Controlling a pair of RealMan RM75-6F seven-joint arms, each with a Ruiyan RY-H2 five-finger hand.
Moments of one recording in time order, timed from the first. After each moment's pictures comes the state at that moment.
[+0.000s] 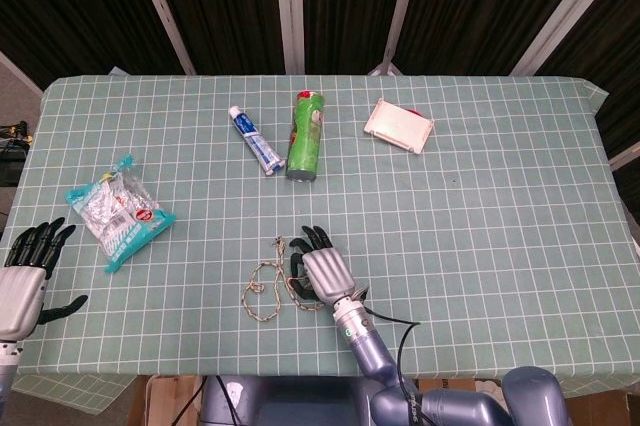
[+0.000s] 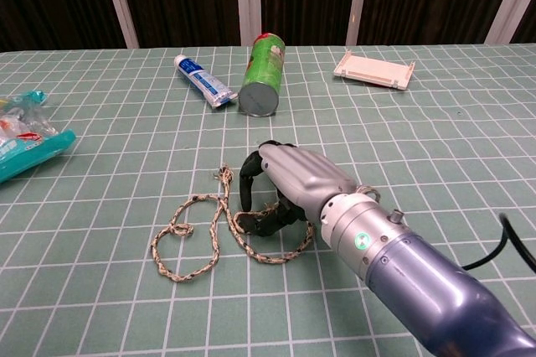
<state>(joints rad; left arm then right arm) -0.10 -1.16 -0.02 -1.61 1.55 1.50 0.04 0.67 -2.08 0.24 -1.30 -1.19 1.08 -0.36</state>
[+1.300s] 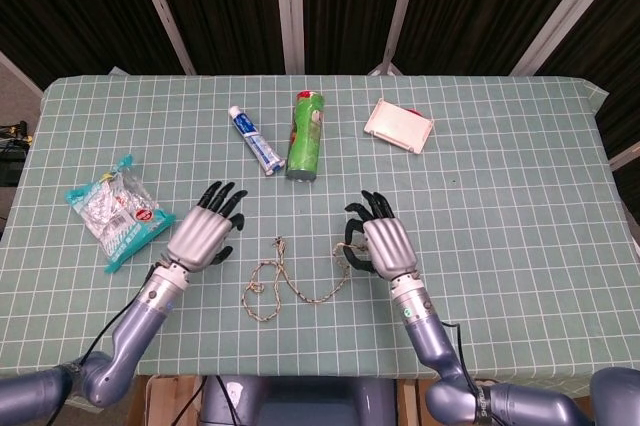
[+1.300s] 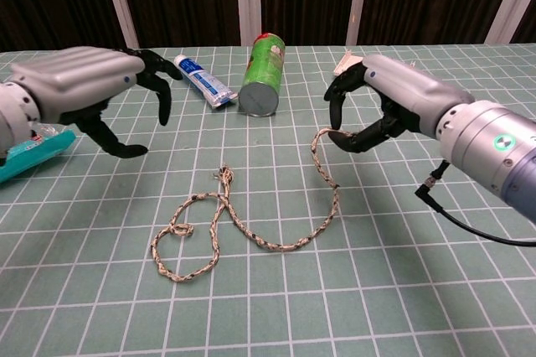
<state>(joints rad) -0.61 -1.53 -0.22 -1.63 1.28 1.03 0.64 0.58 -1.71 0.28 -1.63 -1.15 1.16 -0.37</state>
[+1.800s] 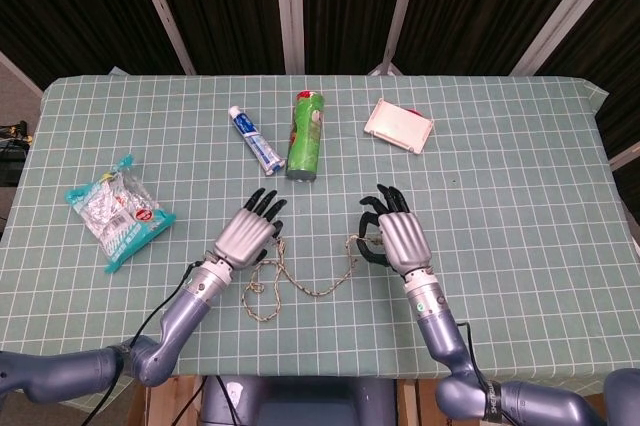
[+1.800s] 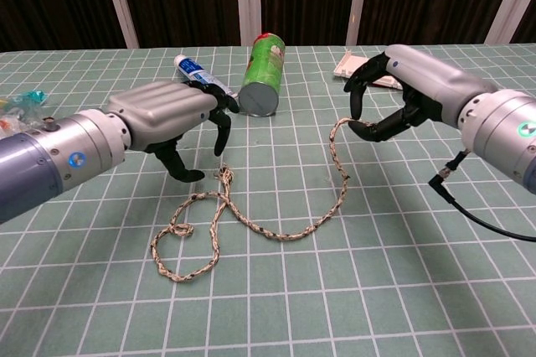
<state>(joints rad) -0.75 -1.71 -0.22 -1.45 1.21 0.95 0.70 0.58 -1.67 0.29 -1.63 -1.13 1.17 -0.34</state>
